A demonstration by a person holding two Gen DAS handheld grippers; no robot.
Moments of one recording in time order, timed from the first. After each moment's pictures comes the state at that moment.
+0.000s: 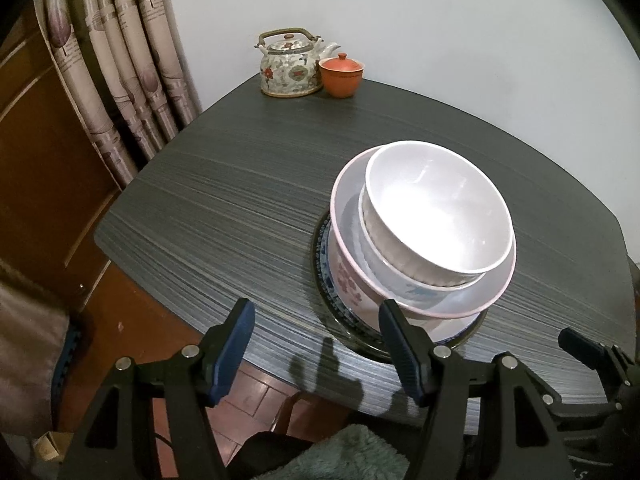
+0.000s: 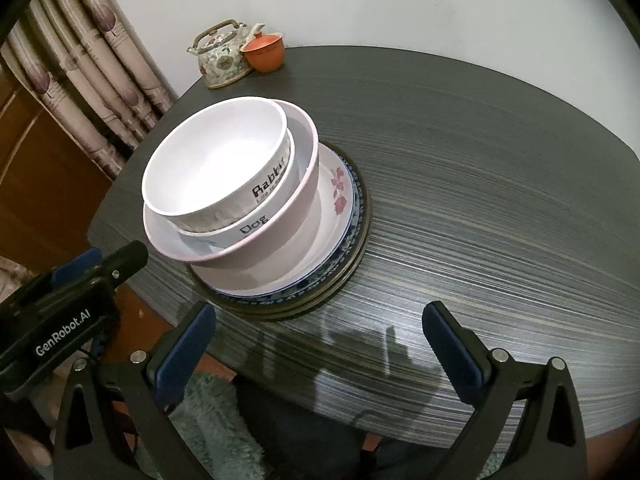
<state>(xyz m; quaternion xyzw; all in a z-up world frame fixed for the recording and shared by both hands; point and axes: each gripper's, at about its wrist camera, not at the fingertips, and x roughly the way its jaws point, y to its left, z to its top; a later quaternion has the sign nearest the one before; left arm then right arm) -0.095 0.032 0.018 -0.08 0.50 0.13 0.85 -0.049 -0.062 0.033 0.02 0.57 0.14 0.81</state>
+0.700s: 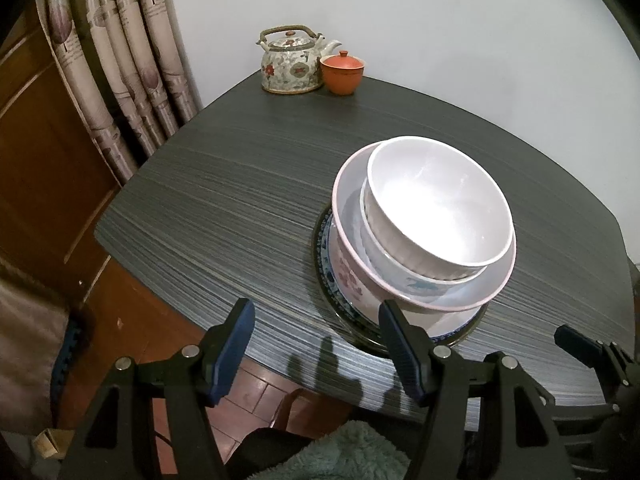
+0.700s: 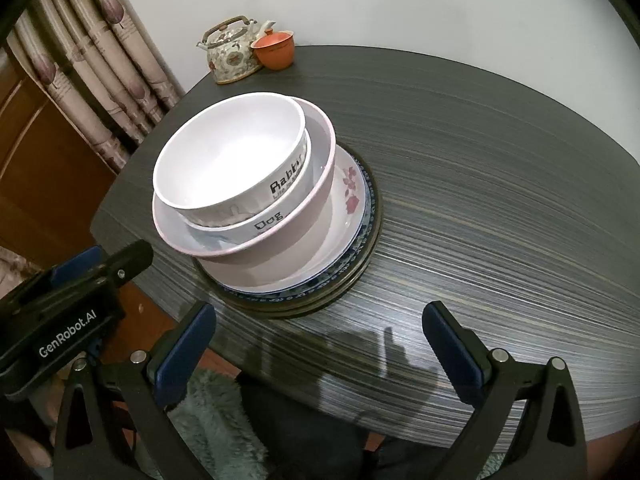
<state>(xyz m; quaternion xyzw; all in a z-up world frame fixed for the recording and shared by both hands) -0.099 0.036 0.017 -0.08 0.50 0.13 0.85 -0.052 -0.050 0.034 0.01 0.57 0.14 0.81</state>
